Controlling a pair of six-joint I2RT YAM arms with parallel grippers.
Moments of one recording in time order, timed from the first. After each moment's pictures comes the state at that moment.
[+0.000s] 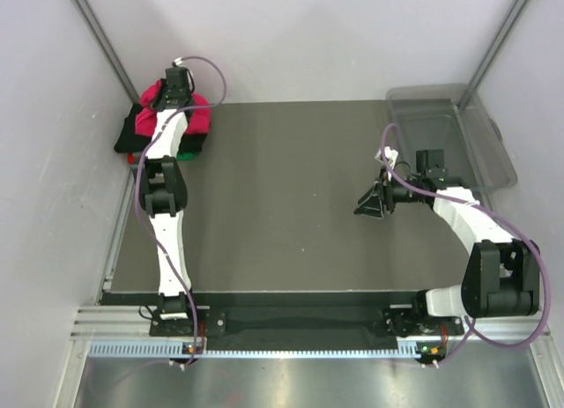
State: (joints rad) left arm 0.04 2.43 2.30 -0.33 -0.71 0.64; right arm 0.04 1.35 0.87 -0.50 -1.11 -0.40
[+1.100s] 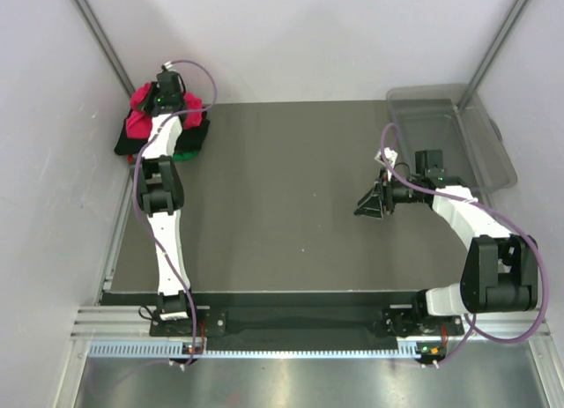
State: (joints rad) left arm 0.10 2.51 2.30 -0.17 -0.78 0.71; right arm 0.03 1.38 0.87 -0.50 -1.12 -0.41
